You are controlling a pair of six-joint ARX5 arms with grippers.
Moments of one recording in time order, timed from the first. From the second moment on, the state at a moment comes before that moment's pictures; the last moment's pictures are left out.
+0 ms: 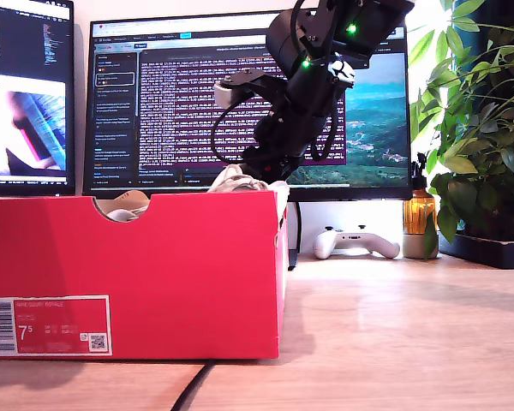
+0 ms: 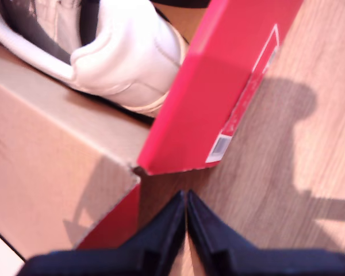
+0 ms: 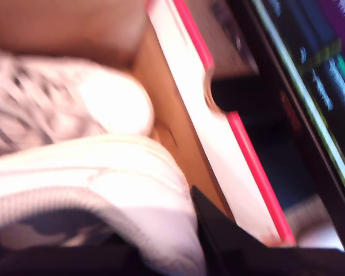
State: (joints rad) left arm -0.45 0.91 0.55 -0.60 -0.01 0.74; right arm 0.55 2.02 1.59 -0.25 -0.02 -0.73
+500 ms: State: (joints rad) left arm -0.45 0.91 0.55 -0.60 -0.01 0.74; right arm 0.60 2.02 1.60 -0.24 0.10 -0.73
